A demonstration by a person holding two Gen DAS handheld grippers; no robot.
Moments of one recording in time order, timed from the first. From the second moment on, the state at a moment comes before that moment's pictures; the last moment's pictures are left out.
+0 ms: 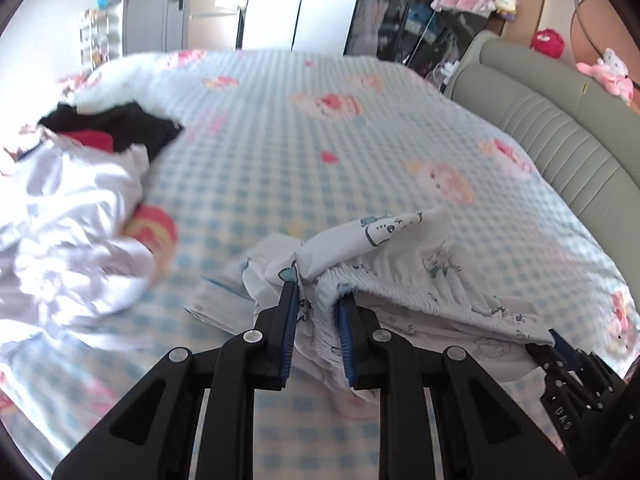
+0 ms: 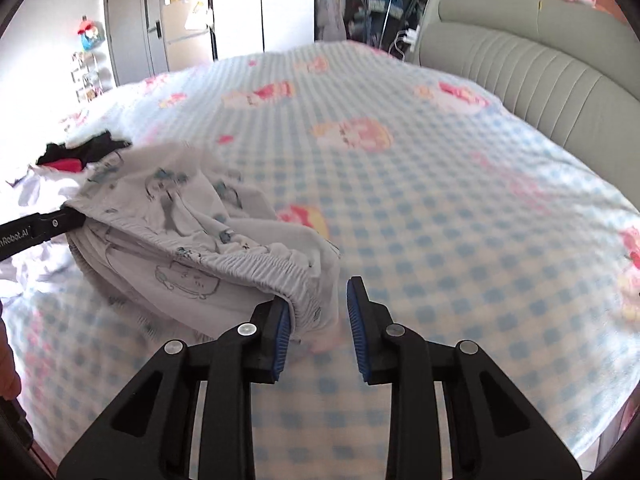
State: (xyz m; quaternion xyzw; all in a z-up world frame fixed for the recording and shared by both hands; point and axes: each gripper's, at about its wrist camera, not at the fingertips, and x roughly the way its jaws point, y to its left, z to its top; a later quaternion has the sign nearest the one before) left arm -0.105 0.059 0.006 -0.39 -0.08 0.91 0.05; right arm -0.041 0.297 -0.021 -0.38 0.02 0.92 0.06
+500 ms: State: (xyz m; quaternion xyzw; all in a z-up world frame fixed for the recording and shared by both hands) left arm -0.079 0.010 -0.037 -0.51 -0.07 0.85 0.09; right arm 0.000 0.253 -0.058 -0.48 0.07 0.88 -0.03
